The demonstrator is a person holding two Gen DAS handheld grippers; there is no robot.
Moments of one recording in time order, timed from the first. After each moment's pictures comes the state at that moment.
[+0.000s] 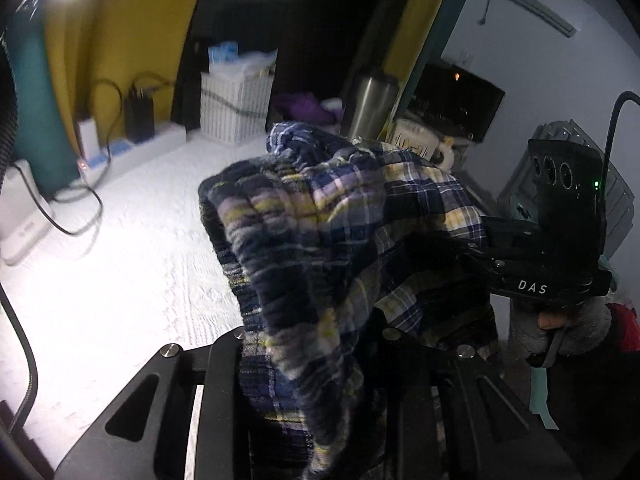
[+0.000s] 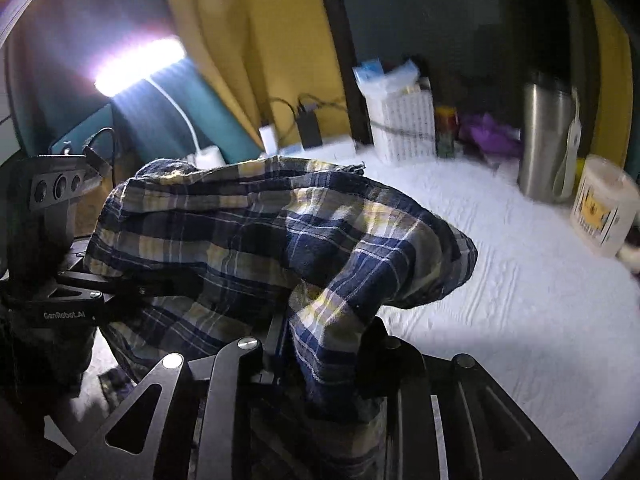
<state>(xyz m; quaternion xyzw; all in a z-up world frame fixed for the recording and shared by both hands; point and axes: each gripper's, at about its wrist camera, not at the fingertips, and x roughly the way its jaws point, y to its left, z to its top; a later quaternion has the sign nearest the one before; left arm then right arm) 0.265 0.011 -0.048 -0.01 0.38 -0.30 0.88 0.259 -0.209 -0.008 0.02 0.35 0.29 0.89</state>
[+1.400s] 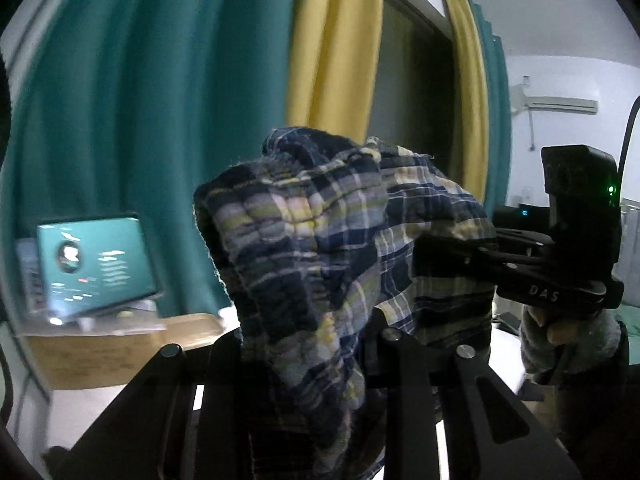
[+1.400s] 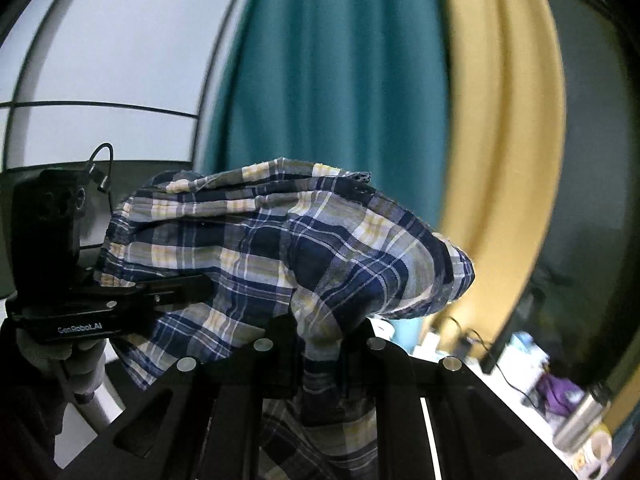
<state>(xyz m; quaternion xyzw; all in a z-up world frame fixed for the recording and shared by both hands) 0.018 0.178 0.125 -0.02 0.09 -0.08 0.99 0.105 -0.046 0.209 -0.10 0.09 0.47 0.87</state>
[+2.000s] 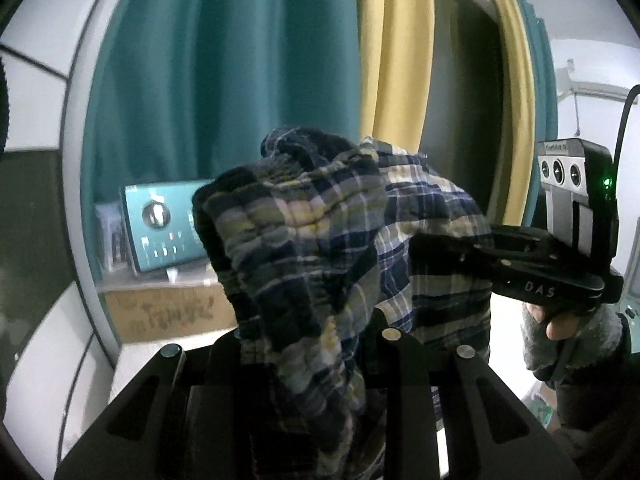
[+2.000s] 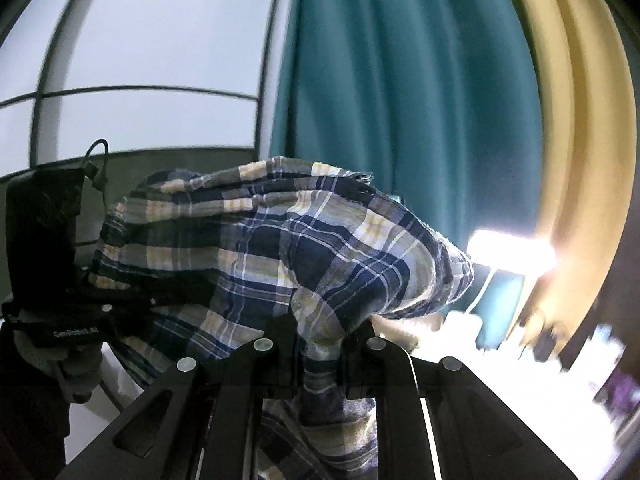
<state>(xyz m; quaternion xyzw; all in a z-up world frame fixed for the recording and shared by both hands) -0.030 0.225 0.092 -0.02 0.15 0.01 0.99 0.106 0.037 0.153 -0.08 0.15 0.54 0.82</state>
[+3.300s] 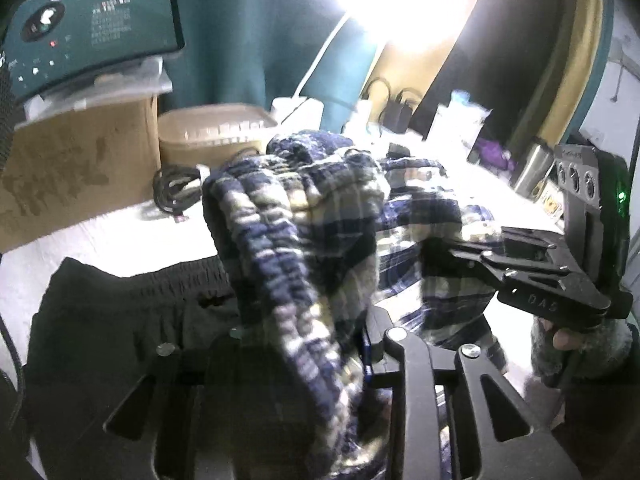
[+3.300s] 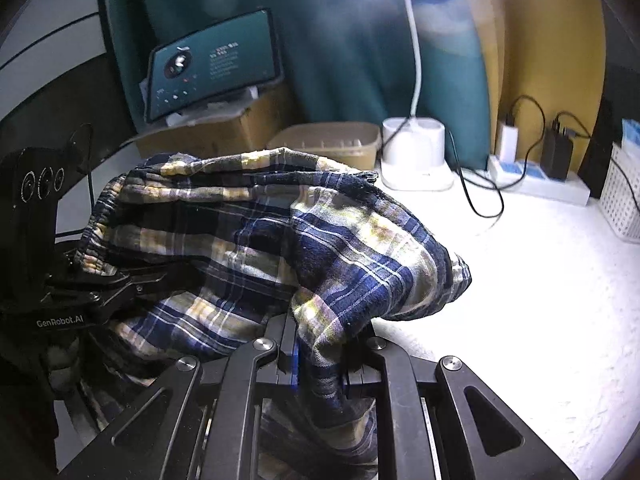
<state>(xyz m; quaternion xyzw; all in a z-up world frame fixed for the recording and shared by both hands) 0.157 0.224 -0.058 -0.09 0.39 -0.02 0.92 0.251 0.039 -0.026 -0.06 0.37 0.46 0.80</state>
